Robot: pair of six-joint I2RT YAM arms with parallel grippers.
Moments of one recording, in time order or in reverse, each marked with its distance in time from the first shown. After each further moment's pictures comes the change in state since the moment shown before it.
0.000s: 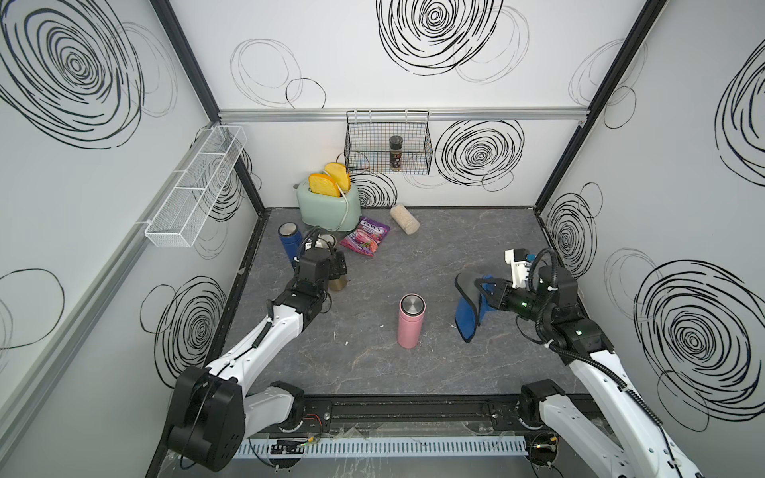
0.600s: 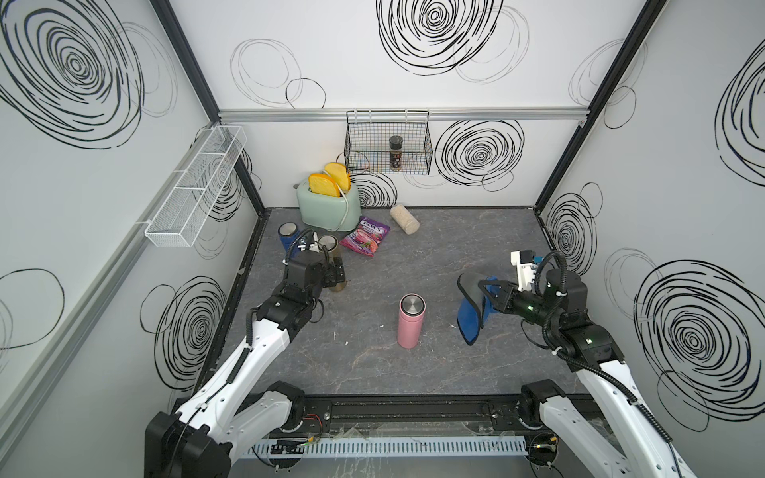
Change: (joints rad) left arm -0.048 -0.187 0.082 -0.283 0.067 -0.006; right arm -0.001 -0.059 0.039 -0.082 0.001 0.020
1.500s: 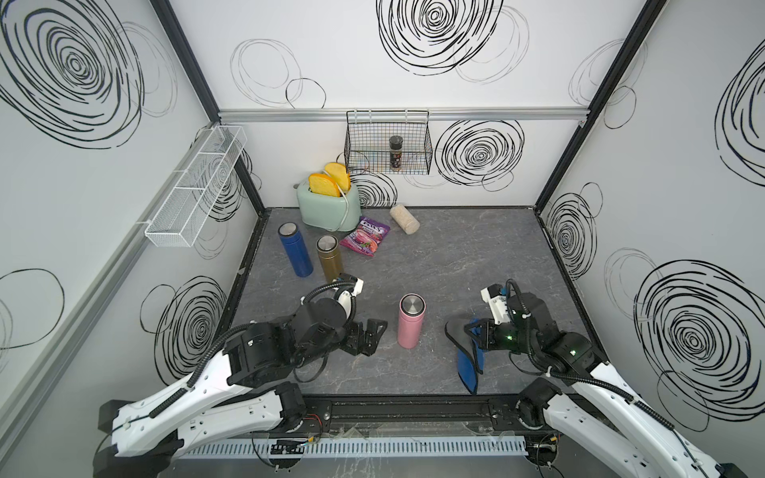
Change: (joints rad) left arm -0.761 -0.158 0.204 -0.546 0.051 -0.341; right arm 0.372 -0.050 -0.153 -0.223 0.221 0.068
